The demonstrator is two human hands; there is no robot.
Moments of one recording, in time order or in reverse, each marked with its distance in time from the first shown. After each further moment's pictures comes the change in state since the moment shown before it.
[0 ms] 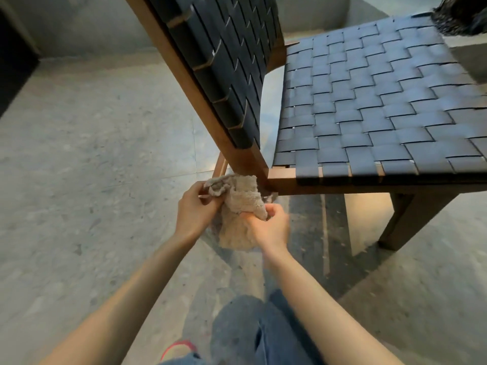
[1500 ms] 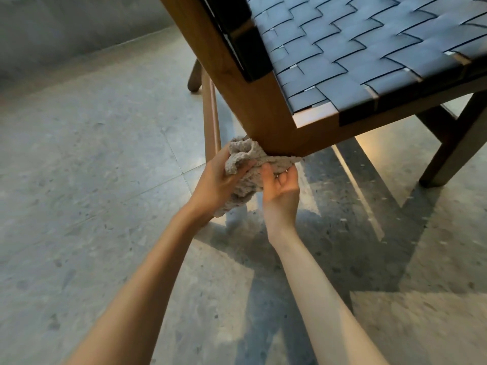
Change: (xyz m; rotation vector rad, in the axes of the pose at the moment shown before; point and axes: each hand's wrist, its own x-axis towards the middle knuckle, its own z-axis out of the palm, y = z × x) left_hand 0.086 -0.069 0.031 -0.145 -0.581 0.540; right_hand 0.059 0.049 0.098 0.582 0.307 -0.272
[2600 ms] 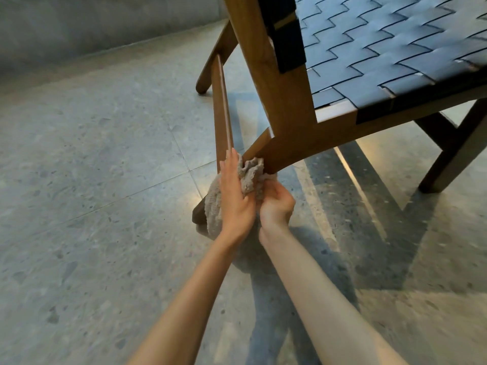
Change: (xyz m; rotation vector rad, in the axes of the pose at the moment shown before) left_hand -0.036 -0.038 0.039 0.023 0.306 -0.154; right_hand -0.020 0.023 0.027 0.069 0.192 0.293
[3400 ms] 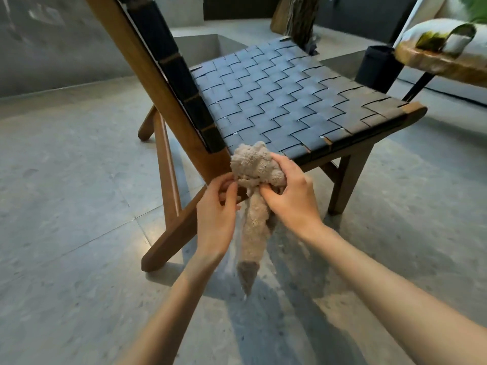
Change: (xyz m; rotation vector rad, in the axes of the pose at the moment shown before) left_hand 0.002 0.129 0.004 -0.268 -0.076 0.075; right_hand -0.020 -0.181 -0.082 -0.918 -0.133 -0.993
